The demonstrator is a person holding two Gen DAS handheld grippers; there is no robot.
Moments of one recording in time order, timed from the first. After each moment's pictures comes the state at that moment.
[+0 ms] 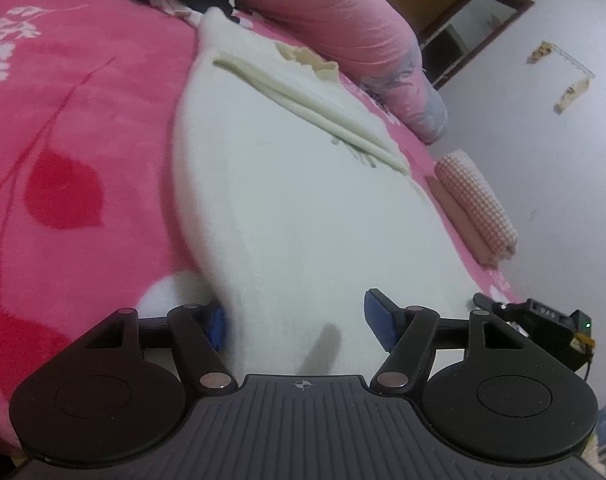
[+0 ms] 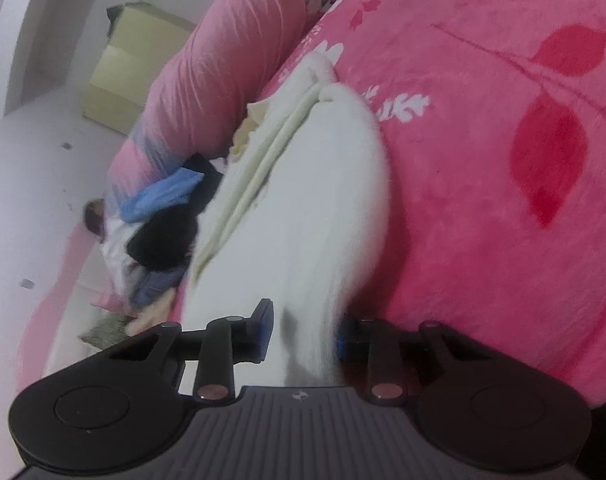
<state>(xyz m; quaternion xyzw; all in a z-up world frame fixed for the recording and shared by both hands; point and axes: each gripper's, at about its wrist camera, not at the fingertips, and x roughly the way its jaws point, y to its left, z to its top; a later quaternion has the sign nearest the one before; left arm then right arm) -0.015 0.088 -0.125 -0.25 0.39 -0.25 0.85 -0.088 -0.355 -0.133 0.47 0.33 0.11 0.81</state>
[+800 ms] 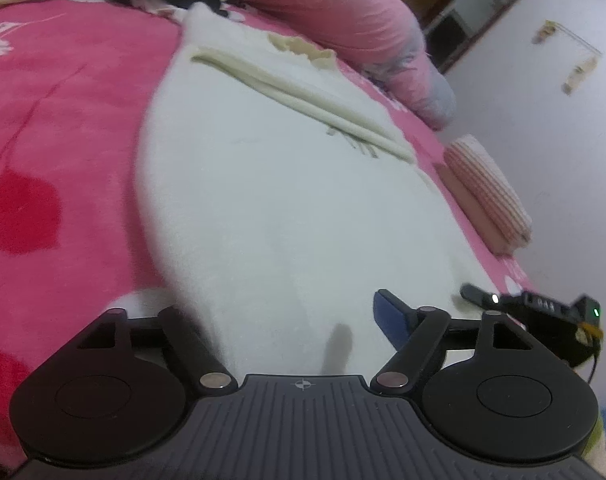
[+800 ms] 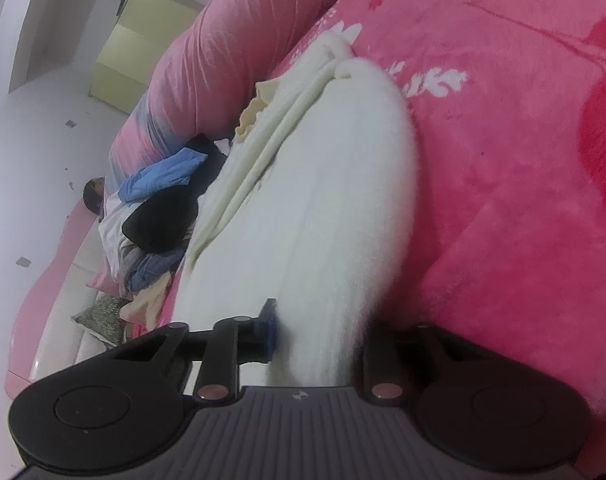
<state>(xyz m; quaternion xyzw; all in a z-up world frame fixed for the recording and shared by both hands) -0.006 0.063 -0.120 -0.23 0.41 -0.22 0.86 -0.067 -0.332 -0.139 0.42 0.35 0.12 0.83</state>
